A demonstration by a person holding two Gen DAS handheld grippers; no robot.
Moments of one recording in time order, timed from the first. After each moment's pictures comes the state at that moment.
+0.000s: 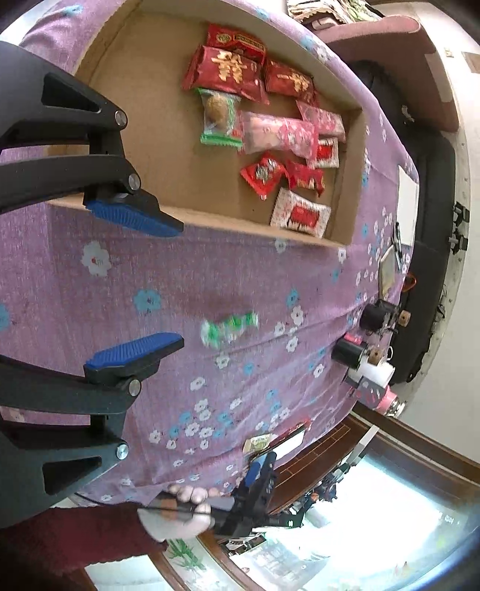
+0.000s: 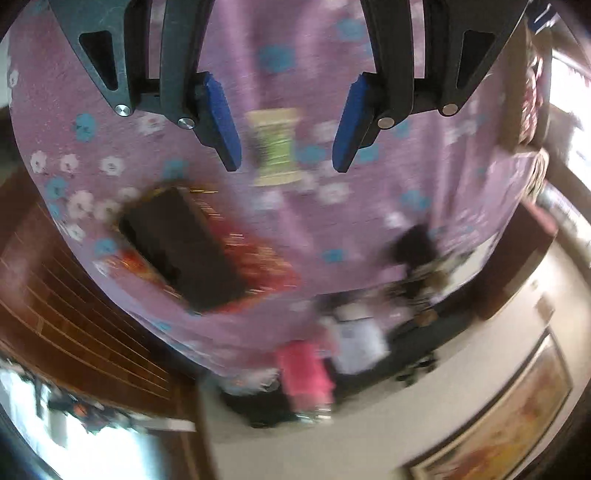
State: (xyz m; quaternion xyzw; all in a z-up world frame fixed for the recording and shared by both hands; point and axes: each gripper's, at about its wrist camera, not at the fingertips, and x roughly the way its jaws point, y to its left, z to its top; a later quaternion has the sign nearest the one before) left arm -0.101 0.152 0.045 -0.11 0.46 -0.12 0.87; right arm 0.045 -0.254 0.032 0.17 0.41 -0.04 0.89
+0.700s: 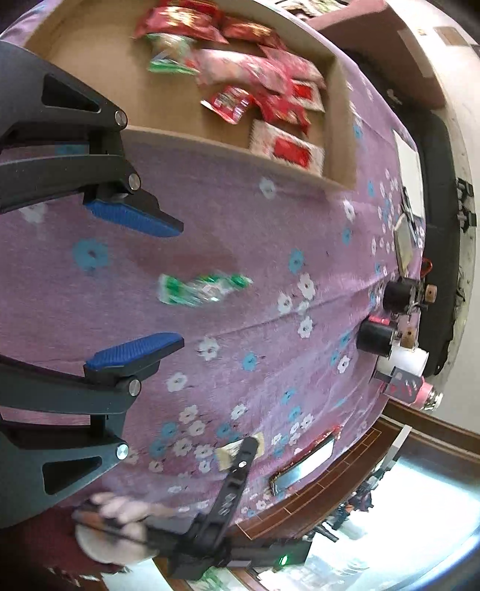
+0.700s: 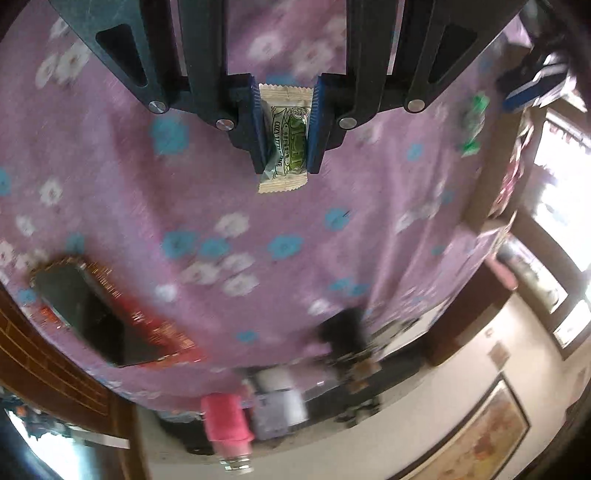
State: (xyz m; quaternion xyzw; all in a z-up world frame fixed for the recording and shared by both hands) left arm -0.053 0.086 0.022 -0.03 0.48 -0.11 0.87; right arm 0.011 -0.180 0.004 0.14 0.44 0.11 0.88
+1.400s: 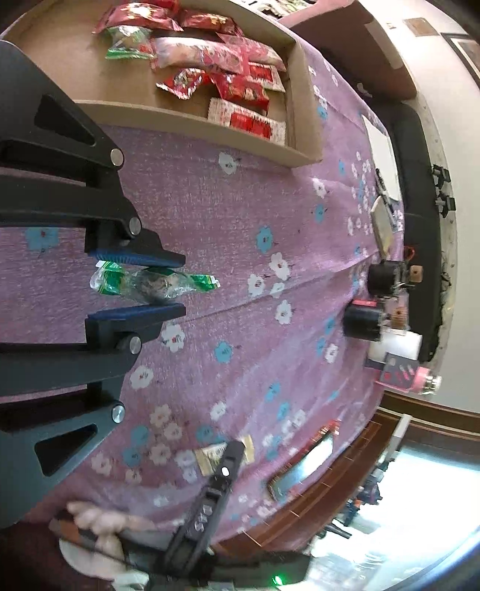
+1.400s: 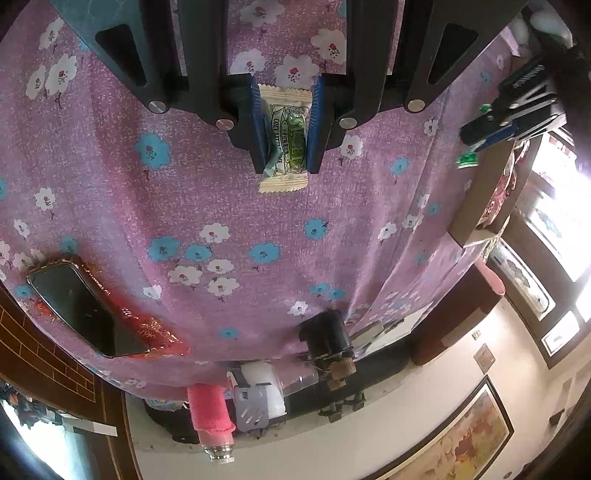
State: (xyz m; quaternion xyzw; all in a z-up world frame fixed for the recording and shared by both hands) left arm -0.048 0.070 0.026 -0.01 0.44 -0.12 0.89; right arm 0.002 -0.177 0.006 0.13 0.42 0.11 0.89
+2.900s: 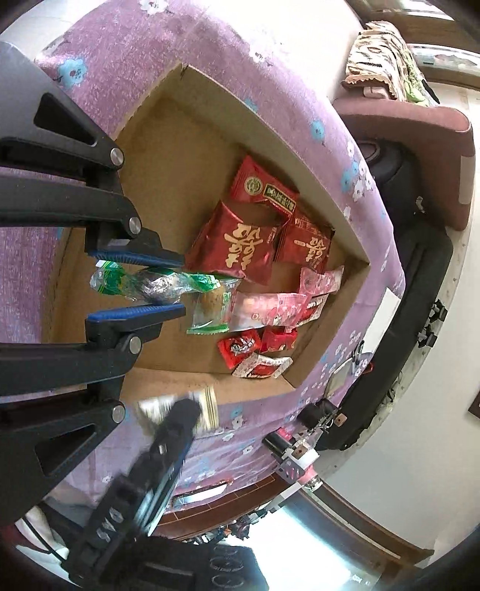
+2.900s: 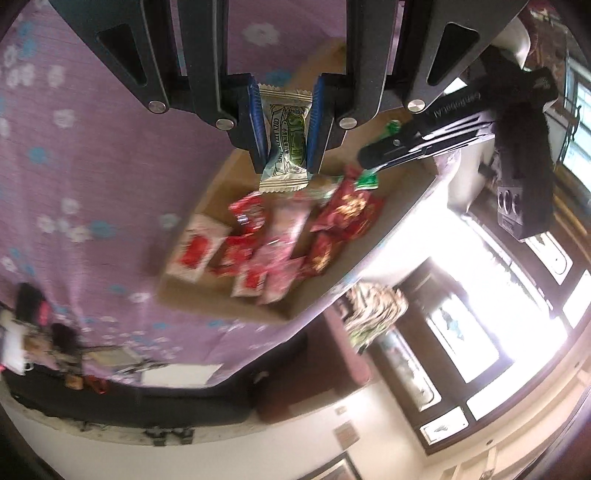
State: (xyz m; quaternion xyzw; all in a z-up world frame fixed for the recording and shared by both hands) left arm -0.121 0.286 0.020 -0.22 0.42 0.00 0.88; right arm -0.053 0.118 0.051 0.02 0.44 0.36 0.82
